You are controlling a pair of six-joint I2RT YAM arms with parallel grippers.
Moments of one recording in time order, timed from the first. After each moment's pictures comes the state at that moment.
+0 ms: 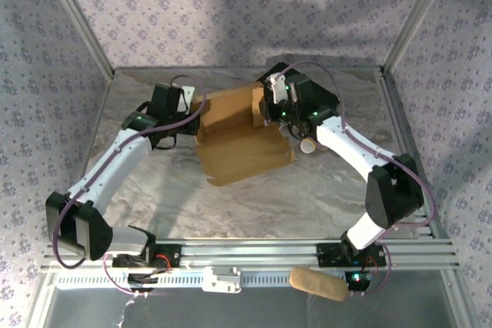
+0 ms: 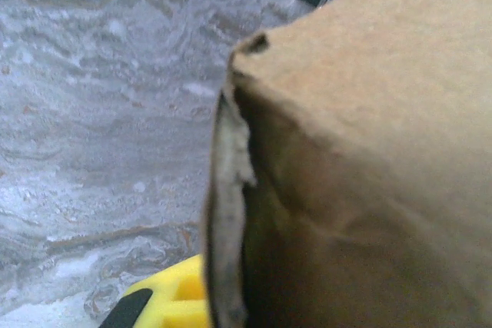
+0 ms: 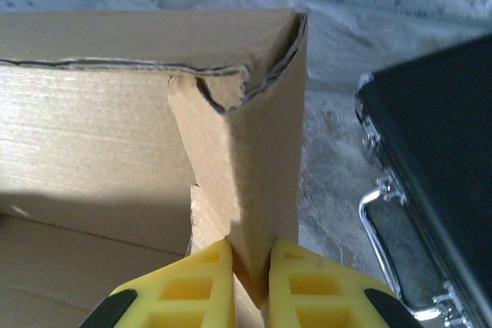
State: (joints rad) left arm -0.40 1.35 1.18 -0.64 0.07 -0.21; right arm 0.49 1.62 1.24 -0.20 -0.23 0.14
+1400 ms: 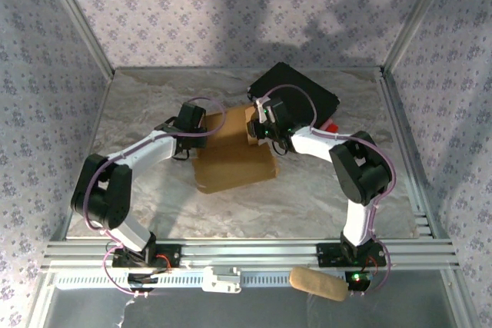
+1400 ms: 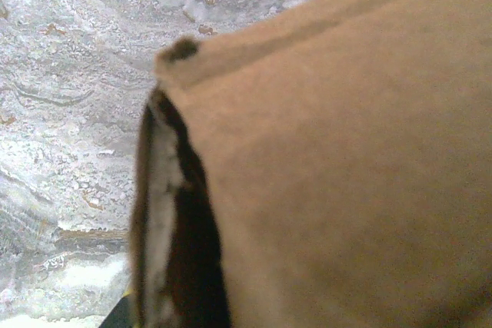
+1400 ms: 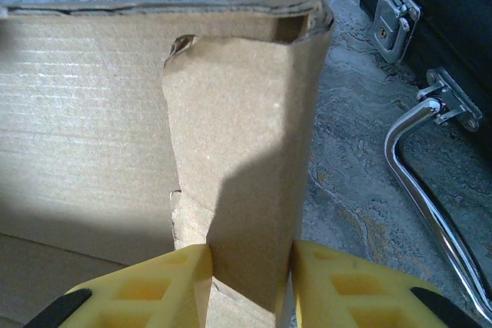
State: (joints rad) left arm -0.45 1.59 1.01 -0.38 -0.23 -0.26; right arm 0.57 1.87 1.14 0.07 -0.07 0.24
